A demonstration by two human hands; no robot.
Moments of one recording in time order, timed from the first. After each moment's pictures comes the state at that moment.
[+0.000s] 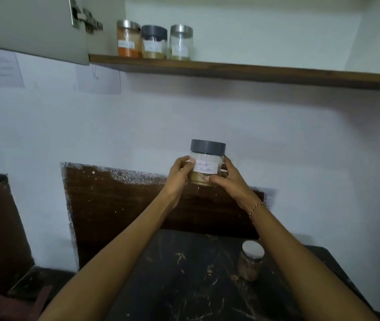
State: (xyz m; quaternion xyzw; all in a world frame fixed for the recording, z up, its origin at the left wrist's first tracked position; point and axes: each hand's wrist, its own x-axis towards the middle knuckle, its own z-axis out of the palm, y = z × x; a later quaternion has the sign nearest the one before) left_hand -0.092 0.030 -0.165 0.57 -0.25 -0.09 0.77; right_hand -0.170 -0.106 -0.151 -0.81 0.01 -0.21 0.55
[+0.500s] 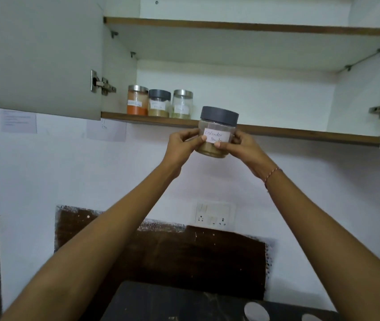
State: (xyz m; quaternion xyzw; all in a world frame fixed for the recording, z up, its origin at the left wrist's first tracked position) left_hand -0.090 0.033 0.019 0.57 -0.37 0.10 0.73; right_hand -0.160 -0.126 0.036 -0.79 -0.10 -0.31 0.52
